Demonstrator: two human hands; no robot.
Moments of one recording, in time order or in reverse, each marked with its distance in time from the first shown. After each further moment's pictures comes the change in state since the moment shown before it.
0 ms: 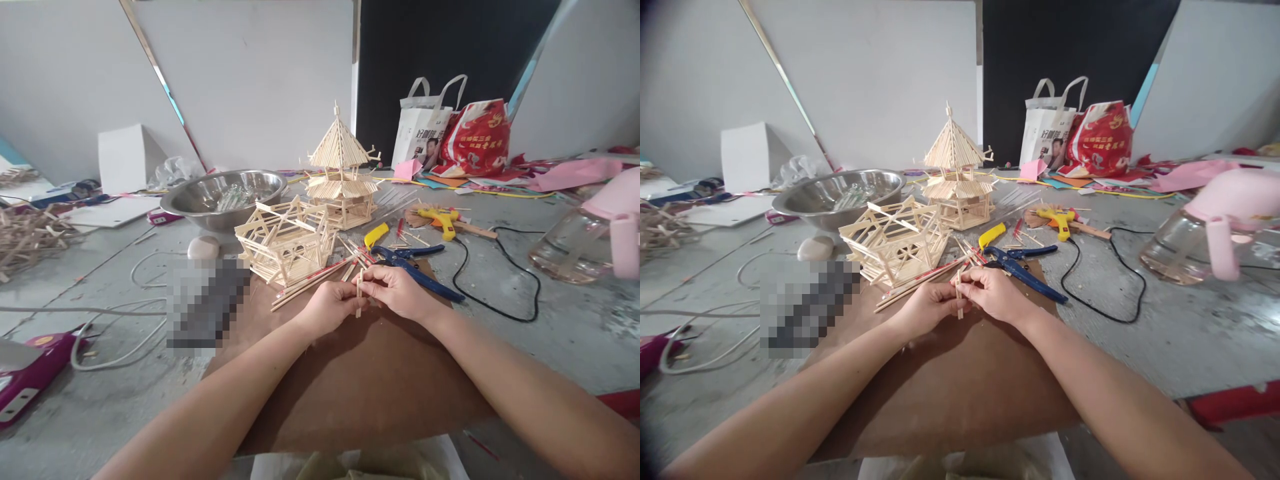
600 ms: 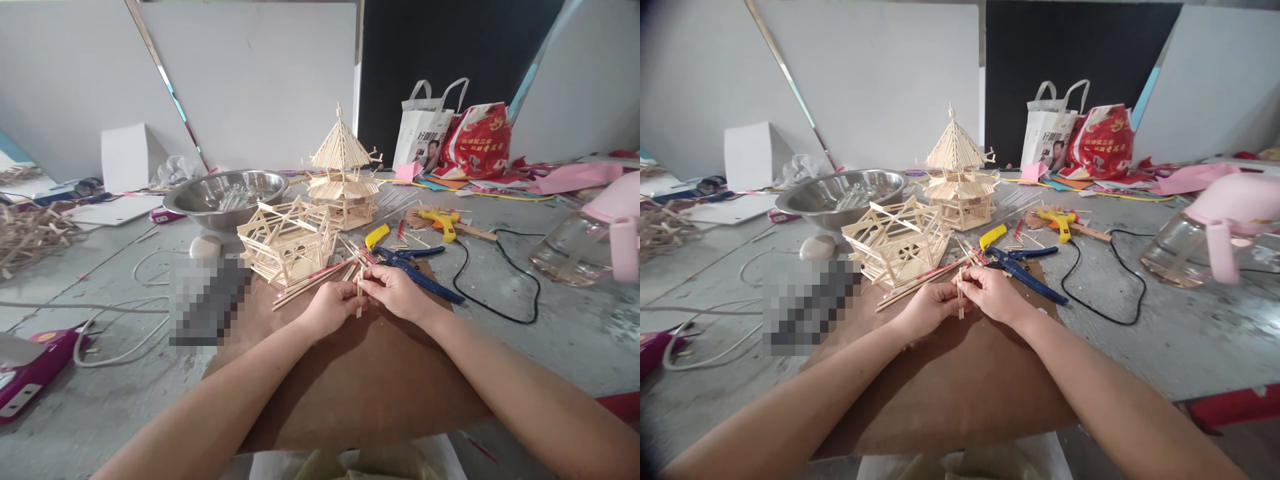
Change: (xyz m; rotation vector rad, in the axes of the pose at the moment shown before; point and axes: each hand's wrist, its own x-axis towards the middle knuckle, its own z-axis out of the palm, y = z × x) left_hand 0.001 0.000 0.003 -0.043 0.034 -0.012; right_hand 0.002 0.003 0.003 -0.071 0.011 -0.024
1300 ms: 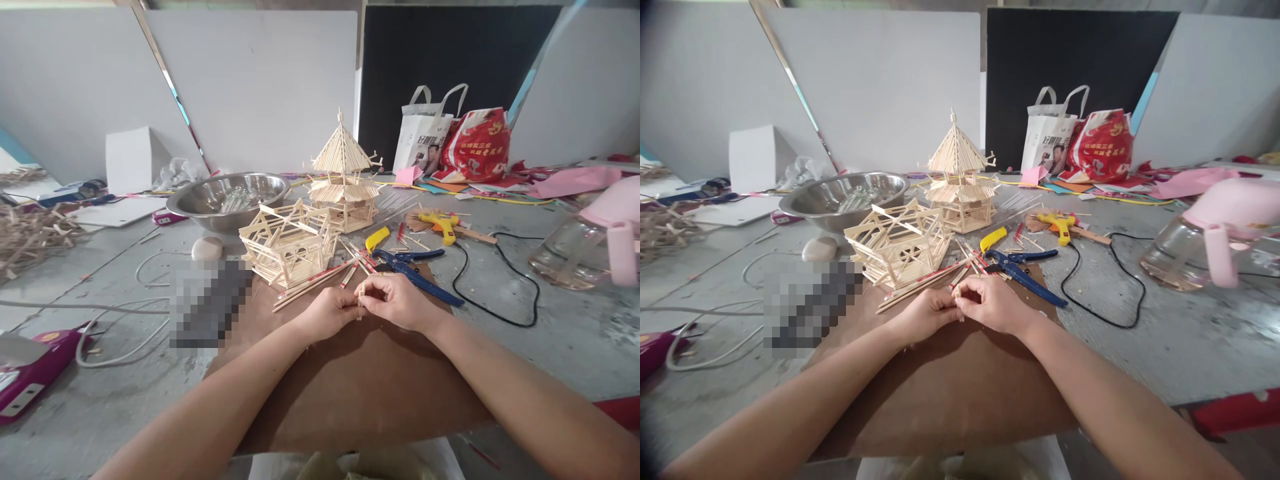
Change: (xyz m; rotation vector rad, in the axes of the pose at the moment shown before) left_hand -0.004 -0.001 -0.006 0.135 -0.110 0.060; right_hand -0.009 -0.010 -0.002 -0.176 -0.004 -0.128
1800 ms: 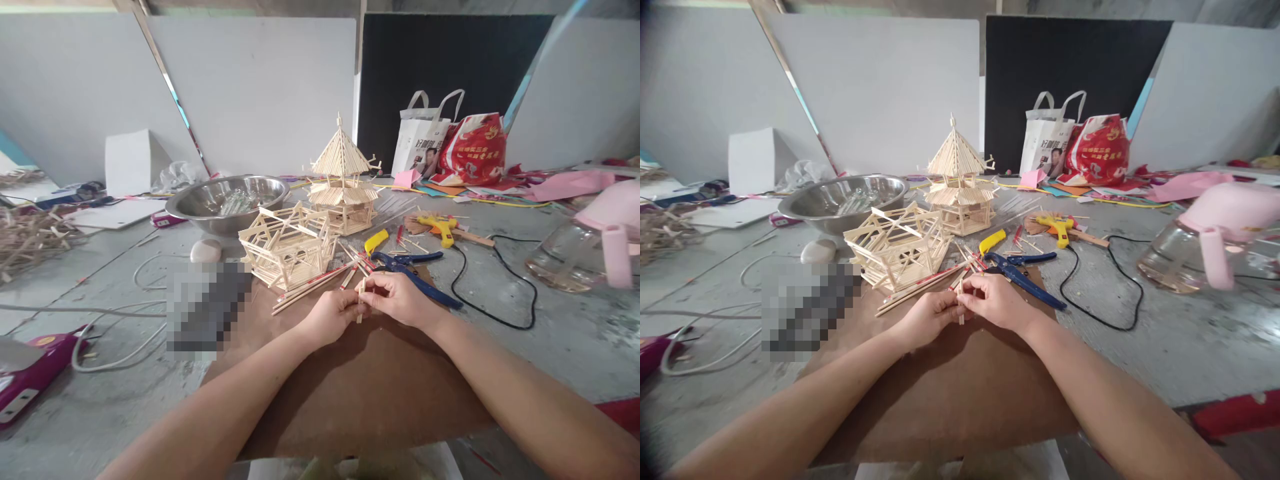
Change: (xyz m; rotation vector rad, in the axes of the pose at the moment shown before) left_hand 0.000 0.004 0.005 -0.032 0.074 -0.001; right_hand 0.003 0.008 -0.004 -0.004 -0.018 0.032
